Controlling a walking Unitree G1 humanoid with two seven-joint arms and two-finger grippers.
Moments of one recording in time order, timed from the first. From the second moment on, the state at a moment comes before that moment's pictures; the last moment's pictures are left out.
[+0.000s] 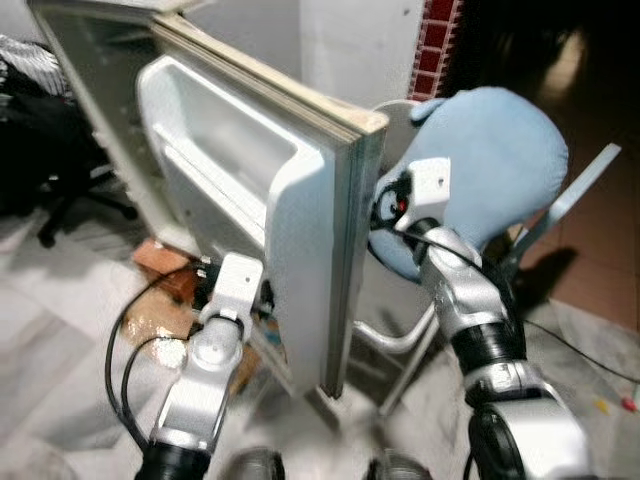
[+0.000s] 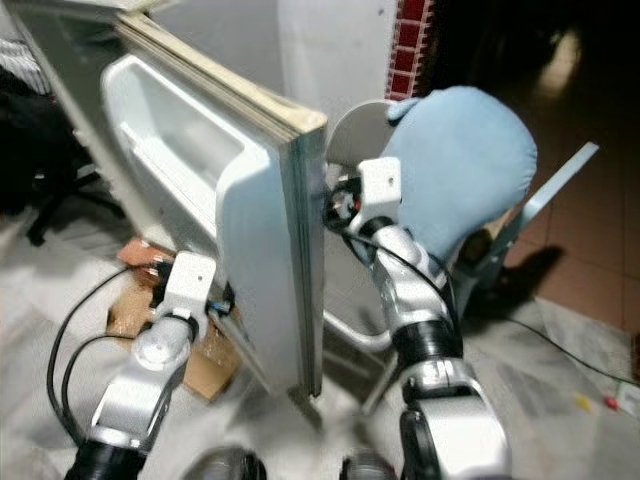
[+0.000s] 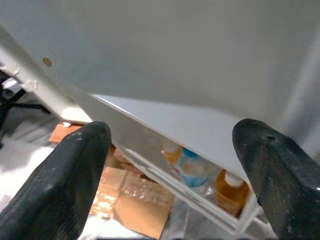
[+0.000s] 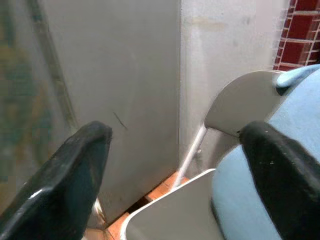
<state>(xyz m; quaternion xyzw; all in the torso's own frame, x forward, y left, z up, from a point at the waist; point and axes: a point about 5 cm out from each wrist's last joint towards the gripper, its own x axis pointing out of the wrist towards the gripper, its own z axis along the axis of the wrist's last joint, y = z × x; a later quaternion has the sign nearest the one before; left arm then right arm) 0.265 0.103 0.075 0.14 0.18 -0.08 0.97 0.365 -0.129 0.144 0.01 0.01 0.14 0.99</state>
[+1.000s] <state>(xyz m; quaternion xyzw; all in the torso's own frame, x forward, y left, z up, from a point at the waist) 0.270 0.133 0.083 0.06 0.15 0.05 0.99 0.363 -0.099 0.137 0.02 0.03 0.16 0.99</state>
